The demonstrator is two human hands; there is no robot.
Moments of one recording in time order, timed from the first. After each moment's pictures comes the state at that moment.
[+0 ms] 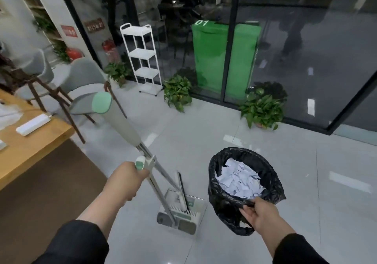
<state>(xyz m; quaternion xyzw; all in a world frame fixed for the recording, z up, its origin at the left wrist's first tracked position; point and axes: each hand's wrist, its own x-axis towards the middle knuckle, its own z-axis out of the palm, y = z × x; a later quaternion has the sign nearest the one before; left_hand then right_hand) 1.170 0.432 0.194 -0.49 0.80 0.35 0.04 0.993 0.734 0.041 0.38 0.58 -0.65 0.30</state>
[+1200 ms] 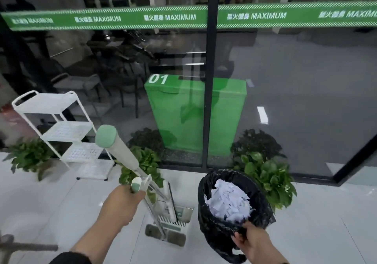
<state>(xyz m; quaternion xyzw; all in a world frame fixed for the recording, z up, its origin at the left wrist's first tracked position) 0.395 -0.069 0.204 -0.36 0.86 0.36 0.06 0.331 0.256 0.059 0.46 0.51 -0.69 0.23</state>
